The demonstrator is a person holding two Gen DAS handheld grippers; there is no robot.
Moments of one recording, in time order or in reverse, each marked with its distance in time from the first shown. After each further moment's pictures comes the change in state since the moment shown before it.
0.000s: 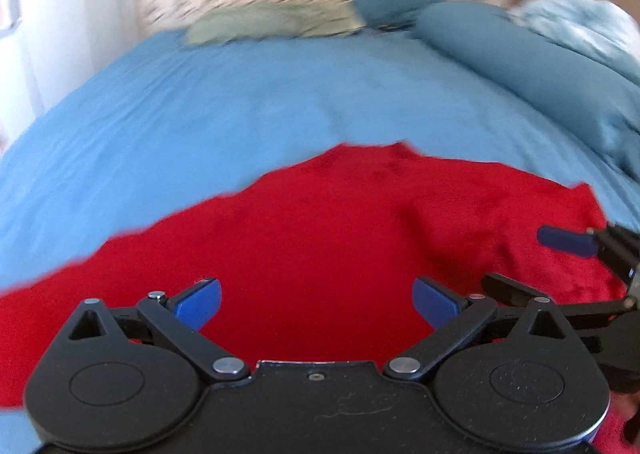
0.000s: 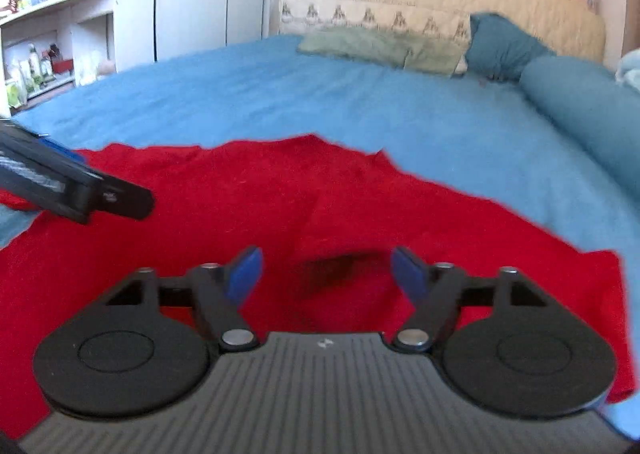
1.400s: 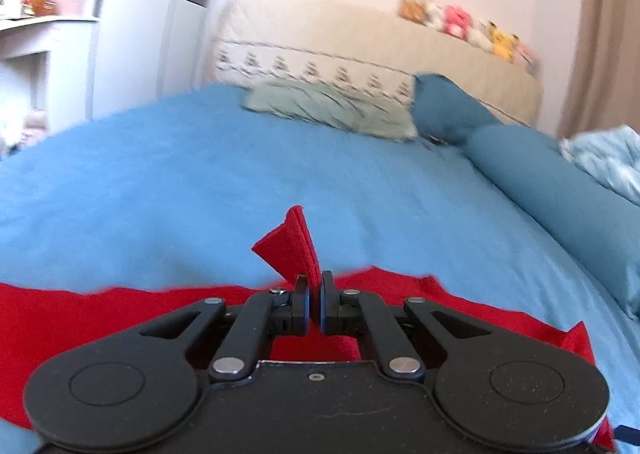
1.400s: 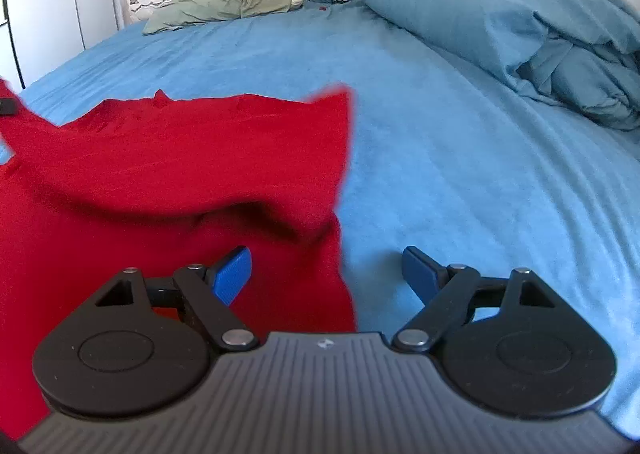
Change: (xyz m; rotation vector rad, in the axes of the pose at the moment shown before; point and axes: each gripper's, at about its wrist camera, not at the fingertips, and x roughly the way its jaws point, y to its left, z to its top) left arm 0.032 0.034 0.025 -0.328 -0.274 0.098; right arm -0.027 -0.120 -0.063 0.311 0.165 -0.290
